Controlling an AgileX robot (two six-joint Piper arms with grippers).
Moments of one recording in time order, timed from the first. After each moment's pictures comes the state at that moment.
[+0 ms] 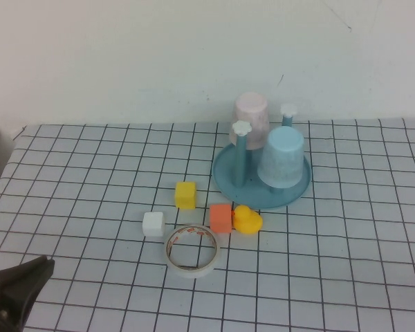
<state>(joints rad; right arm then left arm) -0.02 0.08 -0.07 0.13 0.11 -0.15 -0.43 0.55 -0.33 0.13 0.18 -0.06</state>
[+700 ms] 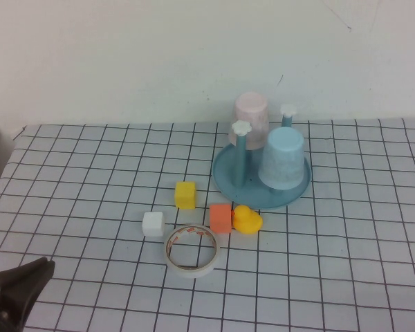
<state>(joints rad) -0.07 -0.01 0.02 -0.15 0.39 0.16 -0.43 0.55 -0.33 0.13 0.19 -0.06</state>
